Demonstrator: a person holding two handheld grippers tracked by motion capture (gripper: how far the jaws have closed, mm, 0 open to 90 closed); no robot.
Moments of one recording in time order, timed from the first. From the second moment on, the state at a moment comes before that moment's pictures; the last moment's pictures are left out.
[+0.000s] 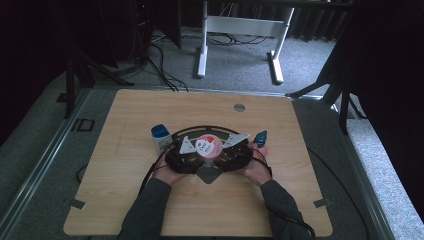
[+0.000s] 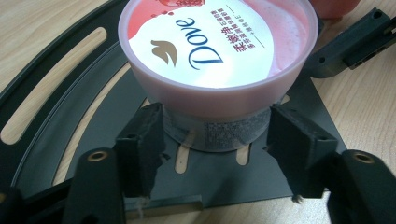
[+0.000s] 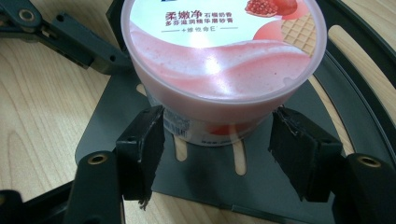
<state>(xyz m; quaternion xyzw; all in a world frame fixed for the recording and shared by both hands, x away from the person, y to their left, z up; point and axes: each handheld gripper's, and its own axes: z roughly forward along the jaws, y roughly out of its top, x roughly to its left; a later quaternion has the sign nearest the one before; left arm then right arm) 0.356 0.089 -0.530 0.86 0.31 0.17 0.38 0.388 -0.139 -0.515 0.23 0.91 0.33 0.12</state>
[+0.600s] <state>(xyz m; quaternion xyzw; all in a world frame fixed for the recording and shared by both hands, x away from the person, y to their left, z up) 0.324 0.094 -0.512 0.84 0.28 0.17 0.43 0.361 -0.147 -0.512 0.23 0.90 0.34 0.12</state>
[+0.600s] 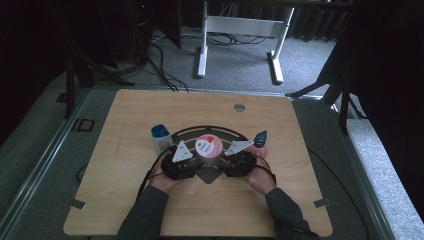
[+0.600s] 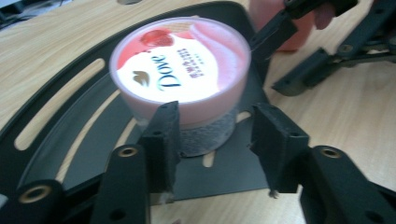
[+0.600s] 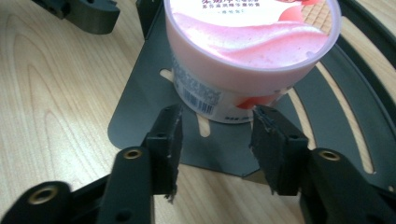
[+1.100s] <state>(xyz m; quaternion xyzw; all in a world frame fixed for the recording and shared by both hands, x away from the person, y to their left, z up) 0.321 0.077 -0.543 0.87 0.27 0.14 0.40 0.354 -0.136 -0.512 0.21 0.90 0.36 0.13</state>
